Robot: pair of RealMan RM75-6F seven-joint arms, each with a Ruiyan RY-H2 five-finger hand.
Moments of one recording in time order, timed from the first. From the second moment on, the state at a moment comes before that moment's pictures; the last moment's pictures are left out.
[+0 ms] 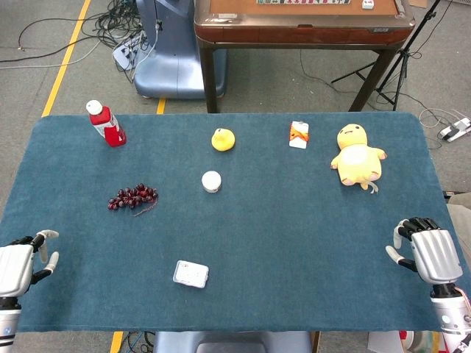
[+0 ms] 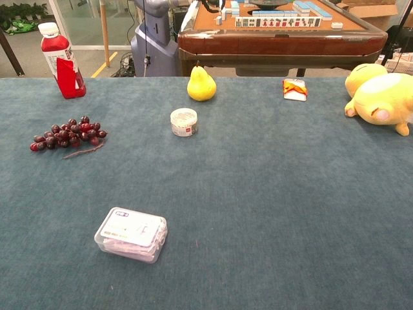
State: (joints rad) left arm -0.11 -1.19 -0.07 -1.55 1.47 1.48 0.09; right arm 0.12 -1.17 0.07 -1.51 -1.58 1.51 0.00
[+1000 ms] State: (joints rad) left arm -0.23 -1.16 -0.13 -1.65 1.47 1.38 0.11; right arm 0.06 -1.14 0.05 -1.53 -1.62 1.62 0.06
